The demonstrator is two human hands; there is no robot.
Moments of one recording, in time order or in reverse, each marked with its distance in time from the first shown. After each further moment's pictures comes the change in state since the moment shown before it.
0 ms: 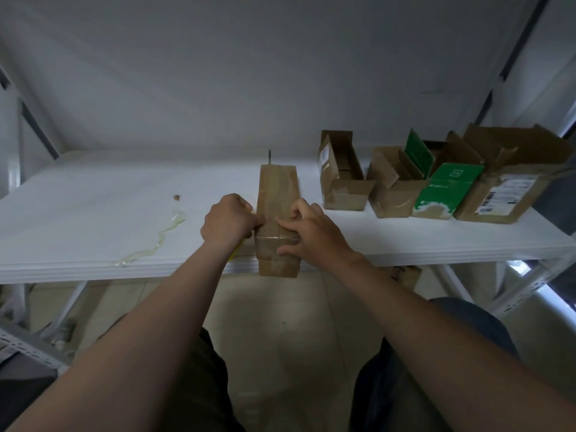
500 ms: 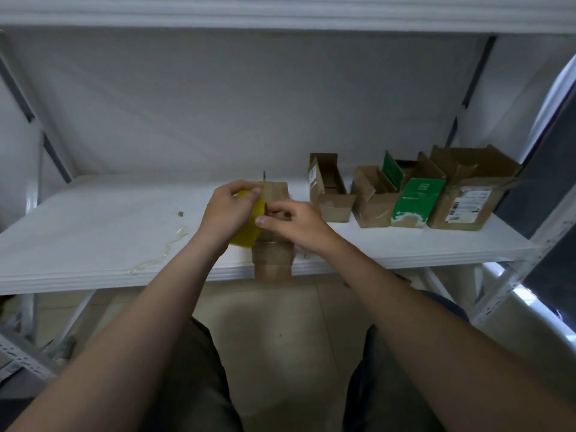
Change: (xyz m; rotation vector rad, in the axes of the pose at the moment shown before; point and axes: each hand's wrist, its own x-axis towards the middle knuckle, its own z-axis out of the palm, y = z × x) left_hand -0.070 0.044 -0.061 -0.484 0.002 0.232; right_hand -0.006 -0.050 -0.072 0.779 -0.018 0.221
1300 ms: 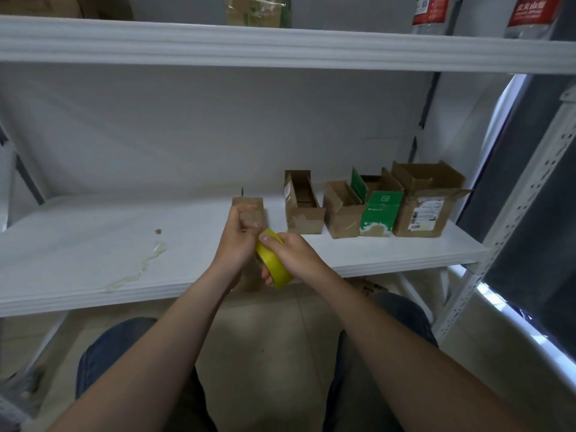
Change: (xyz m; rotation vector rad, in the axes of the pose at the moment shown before) left_hand -0.037 -0.006 0.057 -0.268 -0.098 0.086; right_hand -0.059 -0.007 -0.014 0.286 -0.015 0.227
